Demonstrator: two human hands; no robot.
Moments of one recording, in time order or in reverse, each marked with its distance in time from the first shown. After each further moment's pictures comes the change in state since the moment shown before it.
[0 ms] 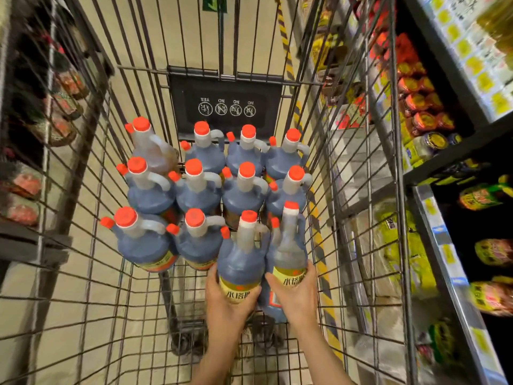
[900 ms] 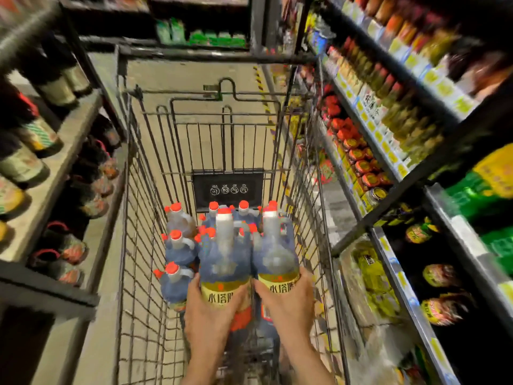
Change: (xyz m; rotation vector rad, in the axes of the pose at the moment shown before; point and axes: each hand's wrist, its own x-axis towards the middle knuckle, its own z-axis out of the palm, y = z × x) left_hand -0.049 0.198 -0.094 0.012 0.110 0.068; right_hand -0.120 -0.152 -0.075 0.038 0.201 -0.168
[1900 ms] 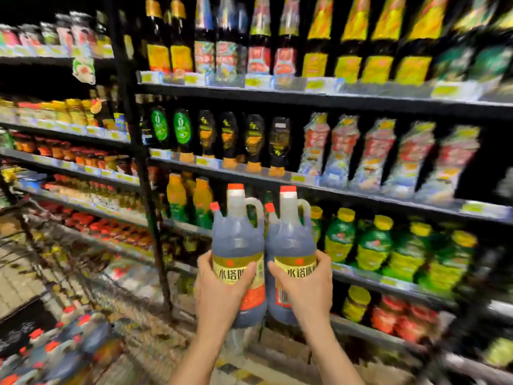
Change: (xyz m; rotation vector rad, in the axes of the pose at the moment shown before) left_hand -0.340 0.155 -0.103 -0.135 -1.006 0.731; right_hand -0.354 0.017 -0.320 0.360 1.123 0.086
